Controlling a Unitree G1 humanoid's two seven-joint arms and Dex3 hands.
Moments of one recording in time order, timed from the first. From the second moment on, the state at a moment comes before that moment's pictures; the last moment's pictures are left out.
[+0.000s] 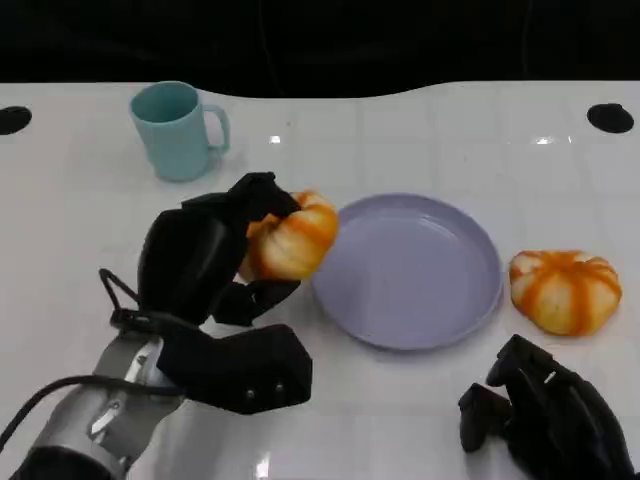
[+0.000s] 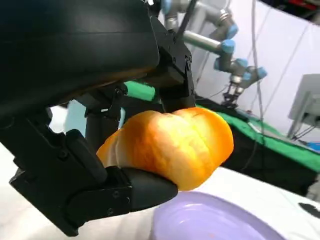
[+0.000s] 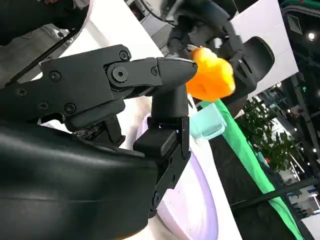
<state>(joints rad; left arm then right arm) -0.46 0.21 -0.36 0.51 0.68 -0.36 0.48 -0.02 0.07 -0.18 0.48 0.48 -0.10 0.77</state>
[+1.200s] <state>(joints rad) -0.82 0.16 -0.63 0.79 0.84 -0.37 0.11 -0.03 0.07 -0.18 0.49 0.48 -0.12 0.78</state>
